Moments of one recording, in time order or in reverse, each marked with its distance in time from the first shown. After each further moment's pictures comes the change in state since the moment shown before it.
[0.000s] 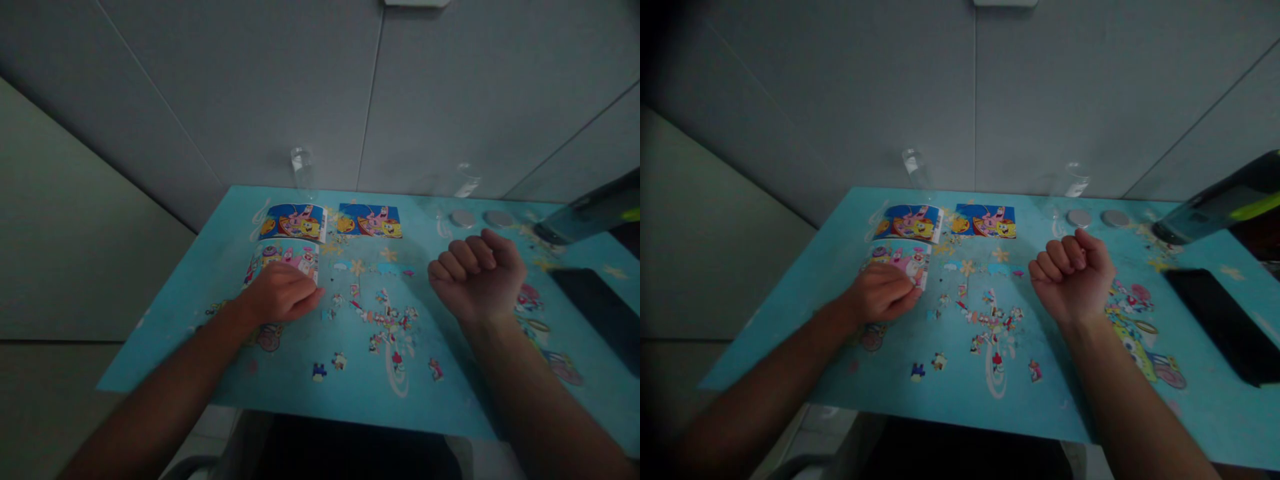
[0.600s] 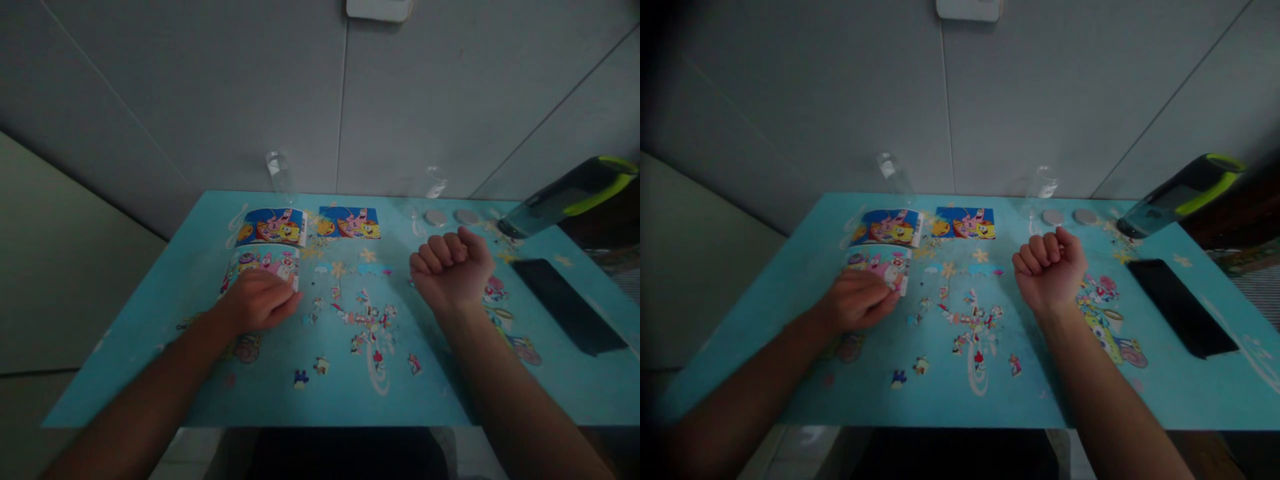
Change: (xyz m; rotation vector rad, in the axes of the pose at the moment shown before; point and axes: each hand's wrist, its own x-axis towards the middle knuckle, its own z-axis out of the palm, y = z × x) left_hand -0.003 -0.002 0.002 -0.010 0.001 -0.011; right_hand 0.003 -0.002 -0.001 -0.012 0.071 -0.127
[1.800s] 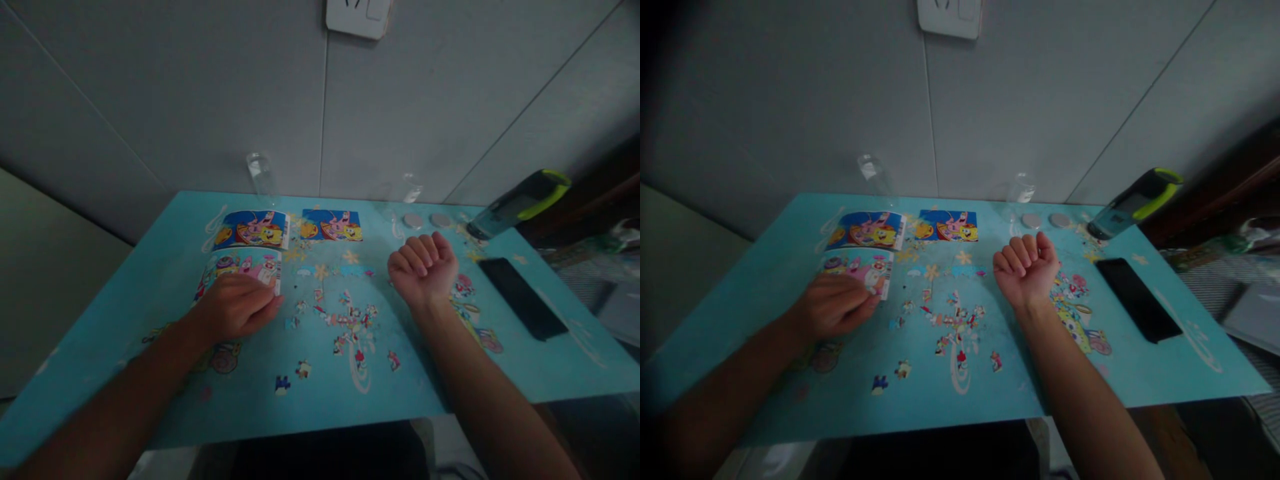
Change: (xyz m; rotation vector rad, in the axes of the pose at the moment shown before) left_hand 0.000 -0.001 -0.001 -0.018 0.014 0.018; right_hand 0.004 0.004 -0.012 0.181 -0.126 -0.029
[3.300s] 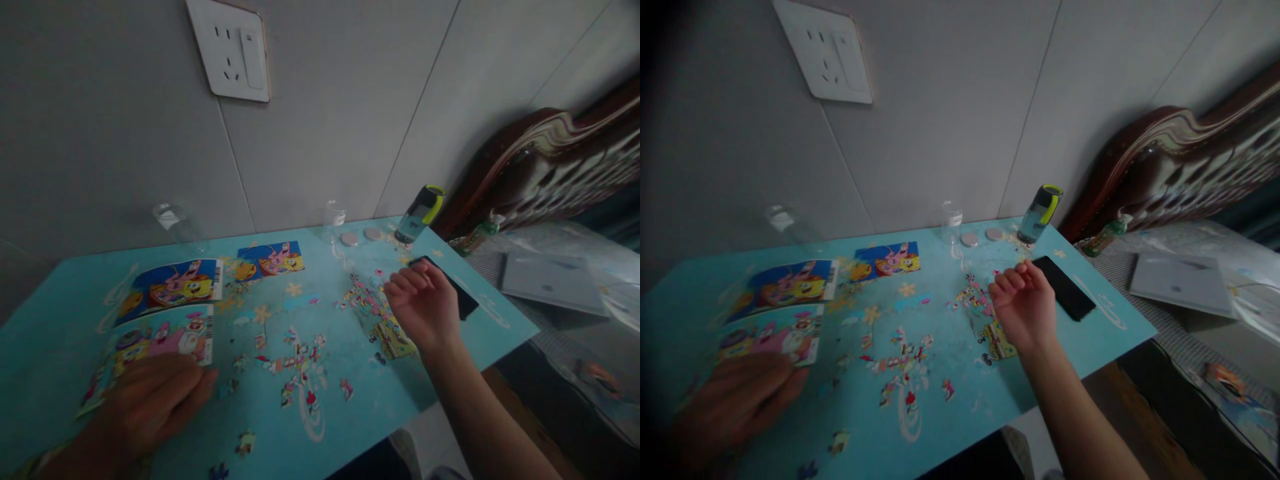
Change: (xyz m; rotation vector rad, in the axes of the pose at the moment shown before) left_hand -0.012 0.008 0.019 -0.115 0.184 0.012; right_hand -0.065 -0.075 0.009 -0.333 0.335 -0.253
